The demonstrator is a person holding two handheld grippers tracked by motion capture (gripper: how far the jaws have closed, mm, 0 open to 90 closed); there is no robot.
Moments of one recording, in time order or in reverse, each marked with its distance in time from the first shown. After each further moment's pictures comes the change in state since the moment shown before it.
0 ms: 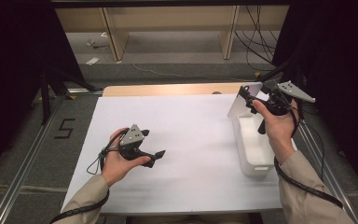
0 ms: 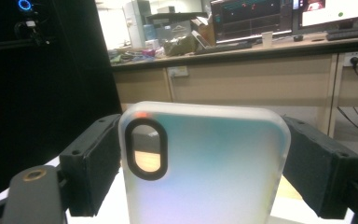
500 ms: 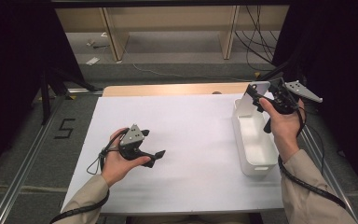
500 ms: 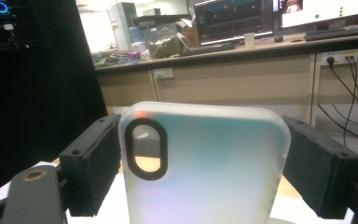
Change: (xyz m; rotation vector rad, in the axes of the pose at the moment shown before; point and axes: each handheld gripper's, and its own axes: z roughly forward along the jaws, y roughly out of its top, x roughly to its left) left arm 0.000 0.000 0.000 -0.001 0.001 0.000; right arm -0.018 0.001 -0.005 -0.007 -0.060 0.012
